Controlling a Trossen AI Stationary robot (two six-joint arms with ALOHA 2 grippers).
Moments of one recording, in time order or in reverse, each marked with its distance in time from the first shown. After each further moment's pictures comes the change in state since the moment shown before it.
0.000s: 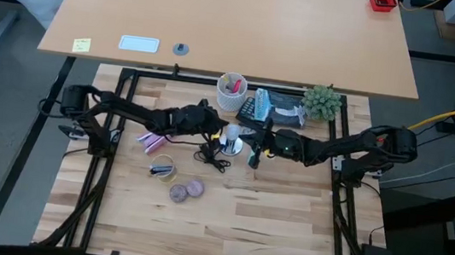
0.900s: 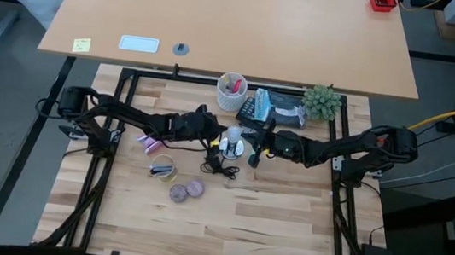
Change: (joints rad) left arm -0.109 -0.006 0.000 -0.044 -0.058 -0.042; right arm 0.002 -0.001 -0.002 -0.010 0.091 0.030
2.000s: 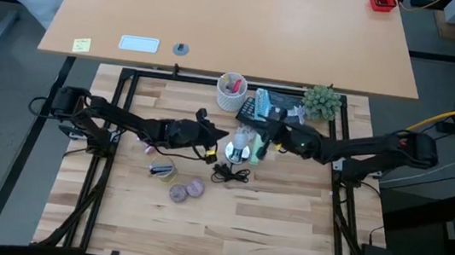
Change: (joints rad) left arm -0.068 -0.068 0.001 0.020 -0.103 0.100; right arm -0.002 -0.208 0.002 -0.049 0.063 -0.141
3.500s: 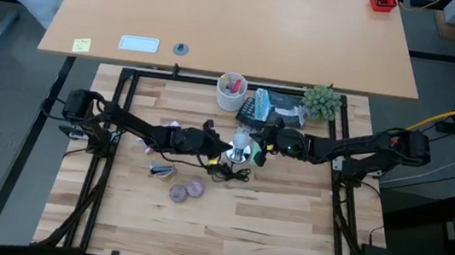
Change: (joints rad) left arm -0.035 0.119 0.000 0.112 0.128 -0.068; right arm -0.001 0.071 -0.001 -0.248 -0.053 0.284
